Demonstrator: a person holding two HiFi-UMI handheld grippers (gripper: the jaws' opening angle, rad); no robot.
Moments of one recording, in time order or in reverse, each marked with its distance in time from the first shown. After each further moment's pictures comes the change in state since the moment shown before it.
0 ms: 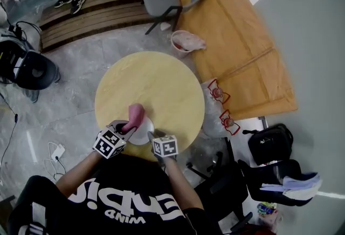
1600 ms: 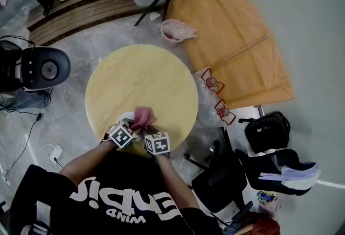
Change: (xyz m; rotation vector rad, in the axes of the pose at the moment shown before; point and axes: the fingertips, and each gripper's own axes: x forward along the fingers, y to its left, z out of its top) left arm 0.103 -0.020 -0.058 0.076 0.312 -0.137; right arm 0.007 -0.007 -0.006 0.052 0.017 -0.057
